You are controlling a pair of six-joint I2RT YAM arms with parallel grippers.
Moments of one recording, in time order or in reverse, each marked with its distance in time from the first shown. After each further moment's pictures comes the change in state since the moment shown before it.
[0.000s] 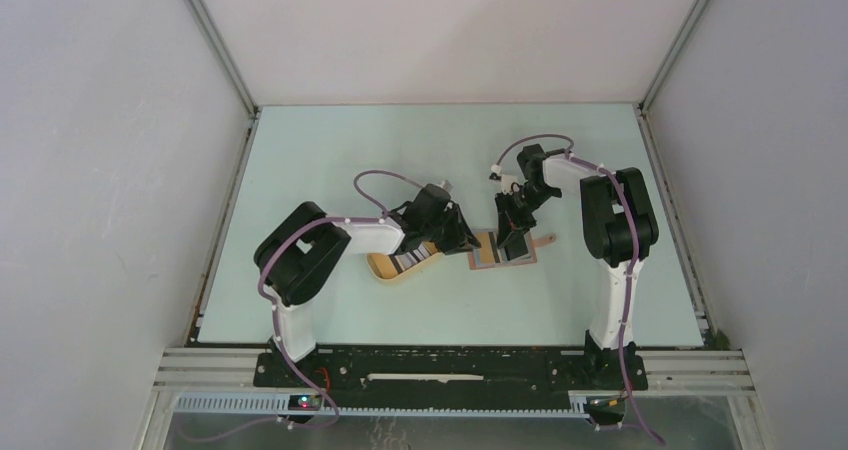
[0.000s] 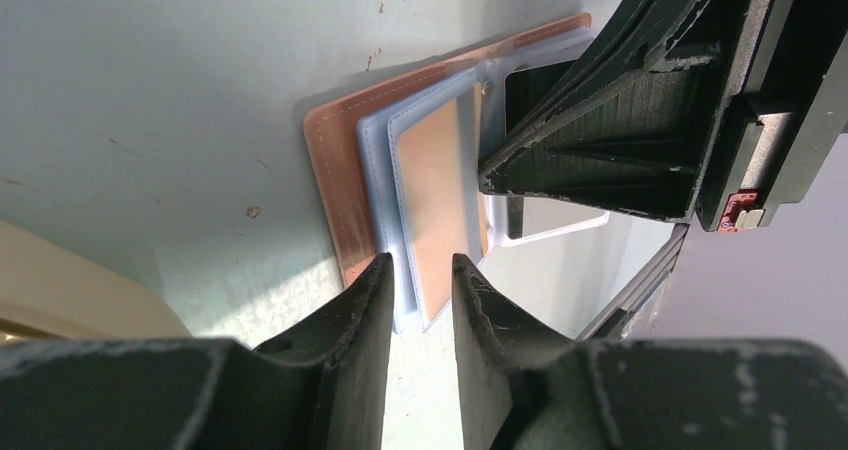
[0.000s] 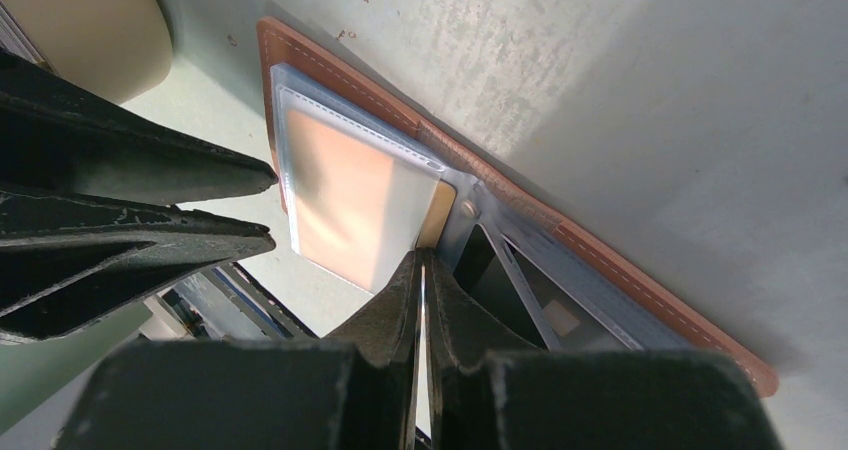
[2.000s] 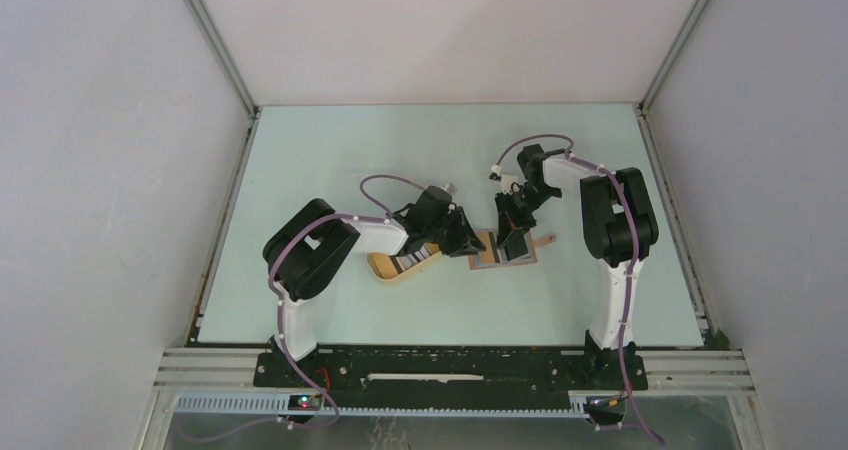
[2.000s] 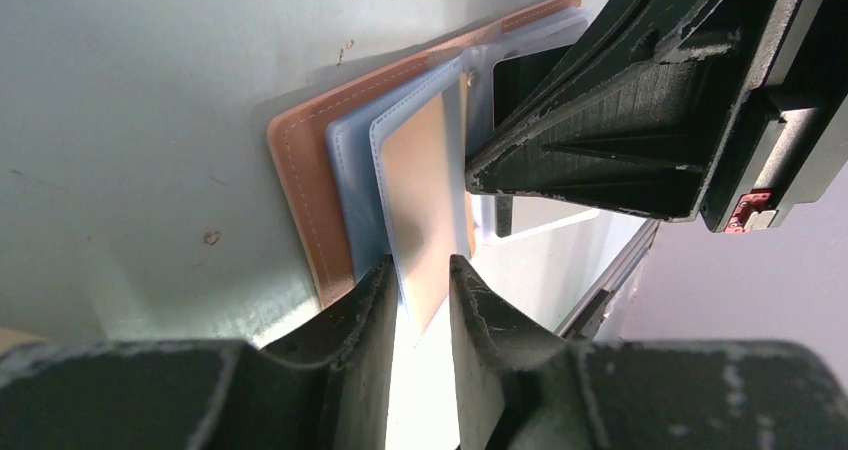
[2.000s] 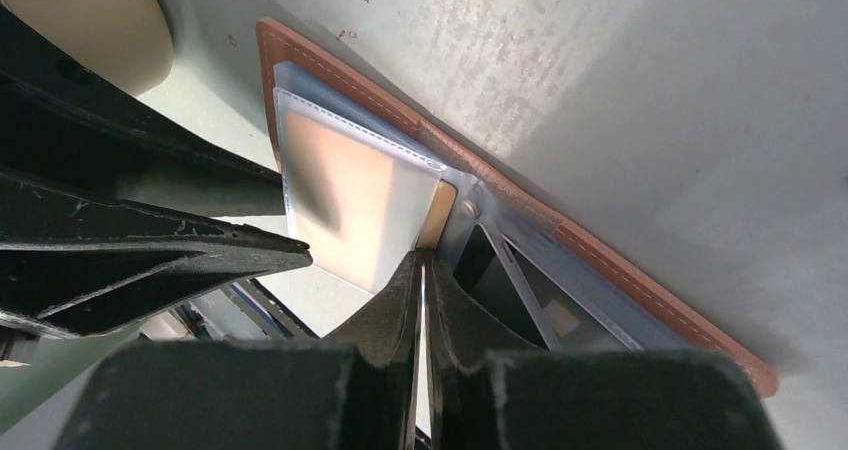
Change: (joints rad) left arm 0.000 0.051 0.002 0.070 0.071 -0.020; right arm -0.001 0.000 0.000 0.000 -0.001 0.000
